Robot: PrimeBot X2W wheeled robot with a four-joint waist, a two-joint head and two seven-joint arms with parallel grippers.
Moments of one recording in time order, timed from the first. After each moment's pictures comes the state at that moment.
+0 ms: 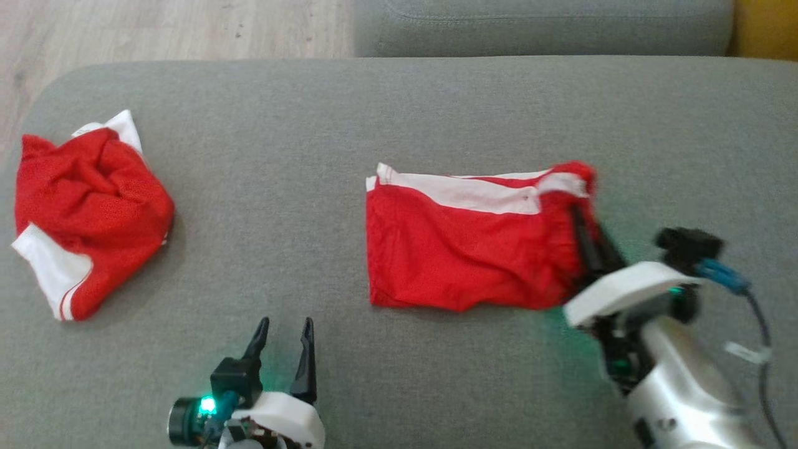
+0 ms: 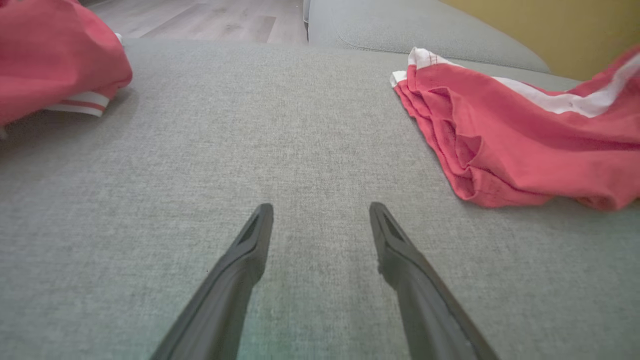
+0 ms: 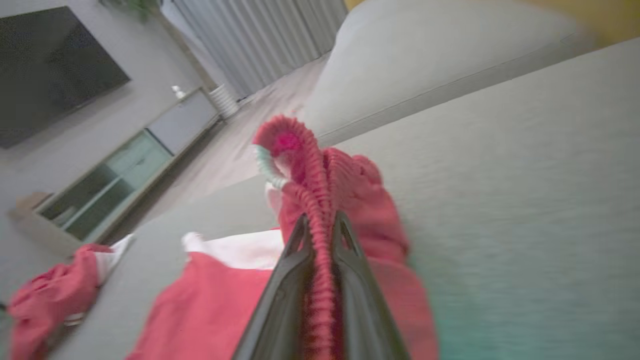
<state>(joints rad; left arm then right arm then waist) -0.16 0.04 -0.34 0.63 -0.30 0.05 -0.25 -0.37 -0.15 0.33 0.63 0.69 0.13 -0.19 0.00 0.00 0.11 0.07</state>
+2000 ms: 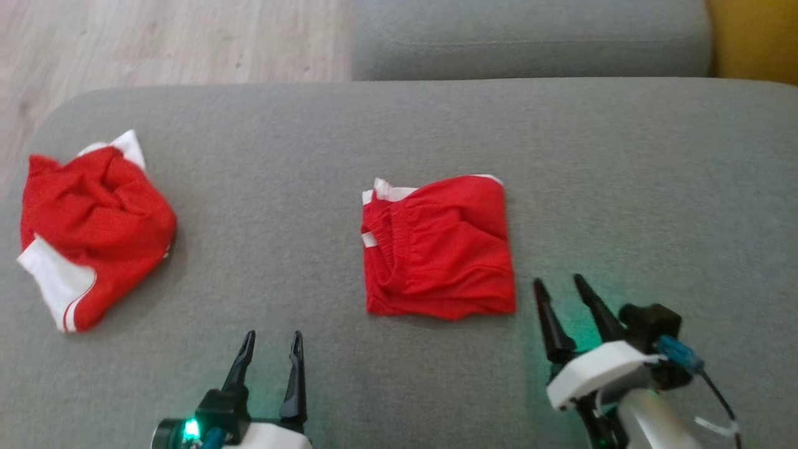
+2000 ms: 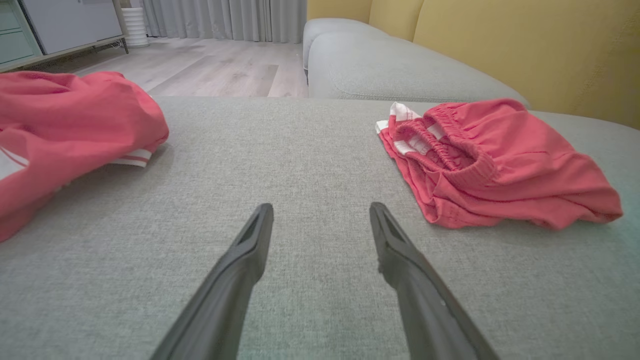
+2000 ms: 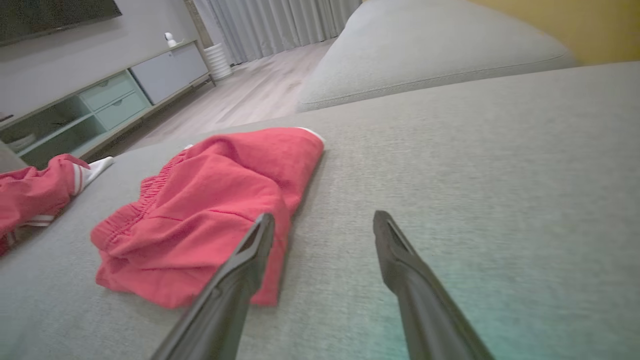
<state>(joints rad) 0.01 0.05 -0.25 0.40 -0.19 0.05 -0.25 -0.17 -0.05 0.23 0.60 0.29 0.13 -0.25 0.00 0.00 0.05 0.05</state>
